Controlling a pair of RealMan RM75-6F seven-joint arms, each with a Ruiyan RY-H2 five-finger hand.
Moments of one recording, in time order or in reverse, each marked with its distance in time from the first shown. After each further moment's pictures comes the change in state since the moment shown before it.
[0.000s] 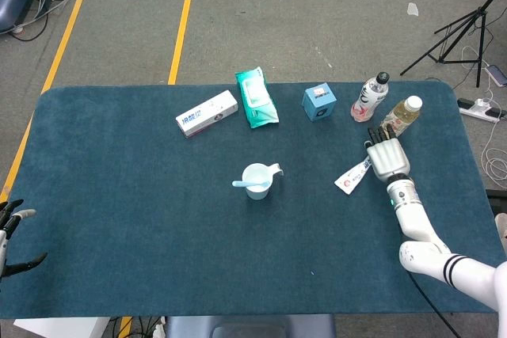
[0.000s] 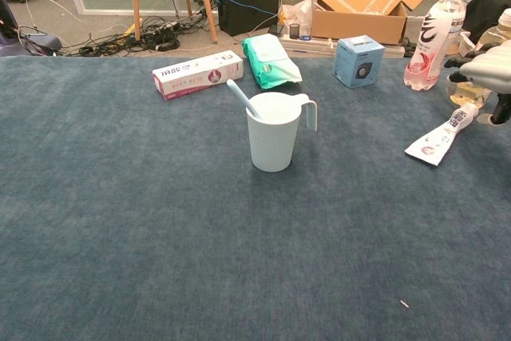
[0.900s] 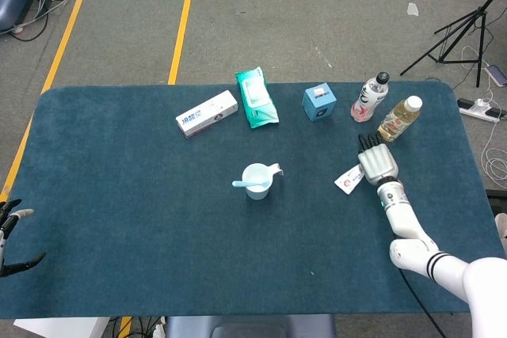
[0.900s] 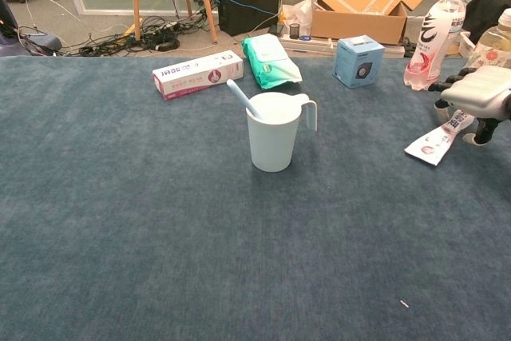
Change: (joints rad) left arm 0.002 0.007 -0.001 0.002 -0.002 -0.001 -0.019; right arm 0.013 -0.134 -0.022 0.203 -0.050 -0.087 0.021
